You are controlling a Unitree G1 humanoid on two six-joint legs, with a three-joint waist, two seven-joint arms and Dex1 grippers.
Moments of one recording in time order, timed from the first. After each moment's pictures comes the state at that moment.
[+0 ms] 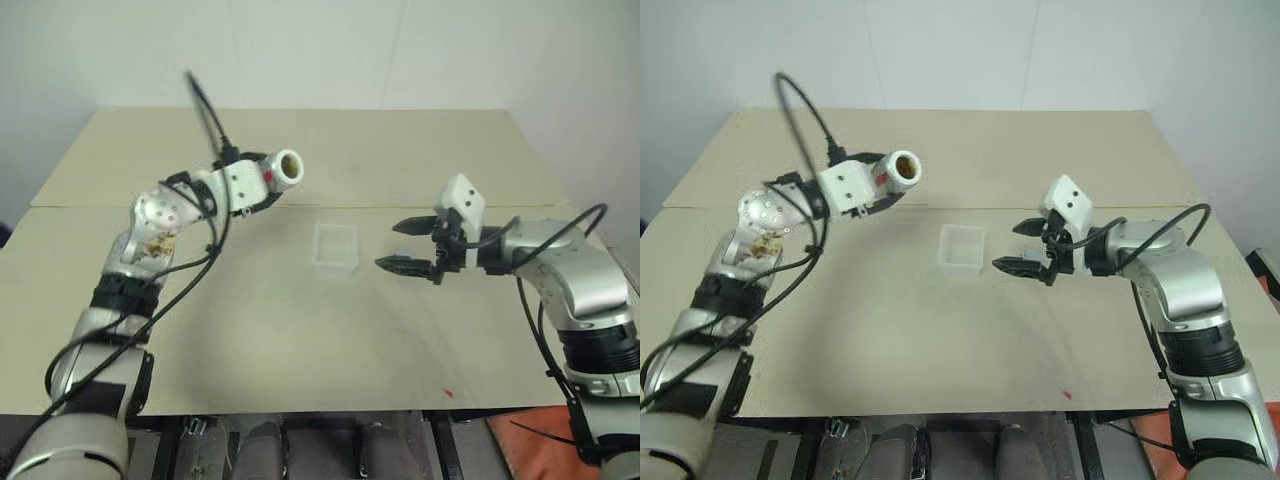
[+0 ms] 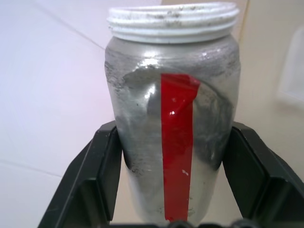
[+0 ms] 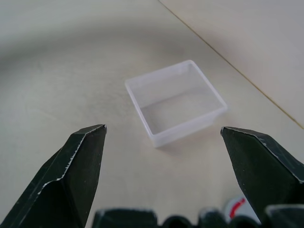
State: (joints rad) left arm -1.01 0.64 -0.28 0.67 0.38 -0.54 -0.57; right arm -0.64 -0.73 0.08 -0.15 0.41 0.73 1.00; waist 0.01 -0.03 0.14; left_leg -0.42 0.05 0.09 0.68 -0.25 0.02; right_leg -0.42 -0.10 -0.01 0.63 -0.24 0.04
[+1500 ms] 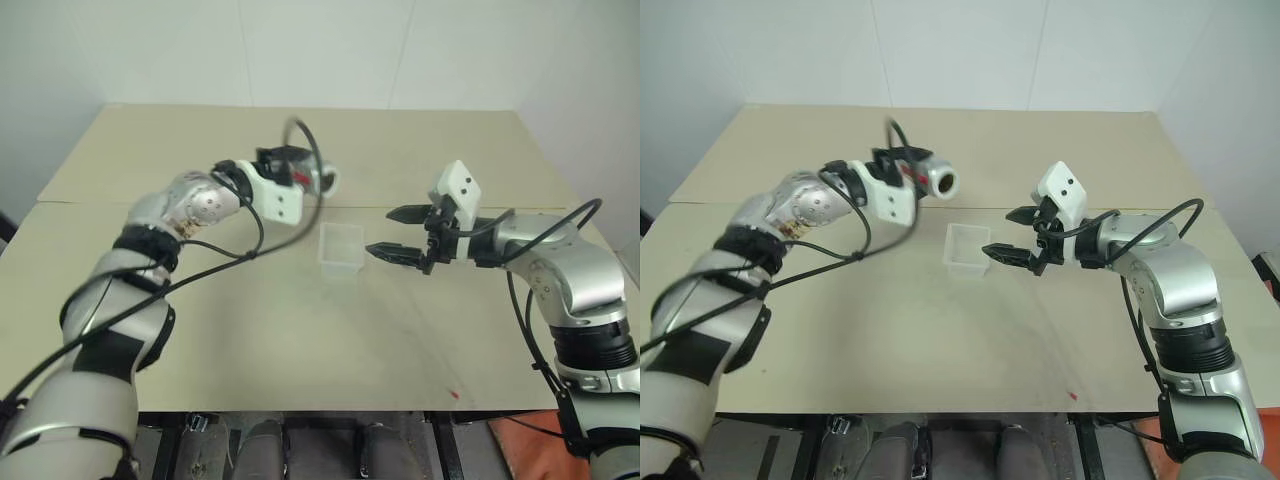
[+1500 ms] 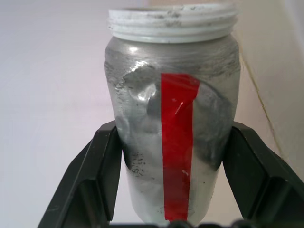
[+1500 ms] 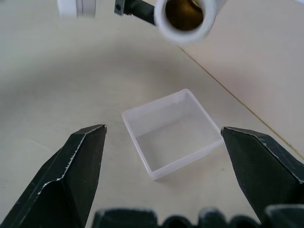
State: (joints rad) left arm -1.12 0.56 -0.39 0.94 0.31 -0.74 -0.51; right arm -0.66 -0.69 0.05 -0.19 0.45 0.78 0.90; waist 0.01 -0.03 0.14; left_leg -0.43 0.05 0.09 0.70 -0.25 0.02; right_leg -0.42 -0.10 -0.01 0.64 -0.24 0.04
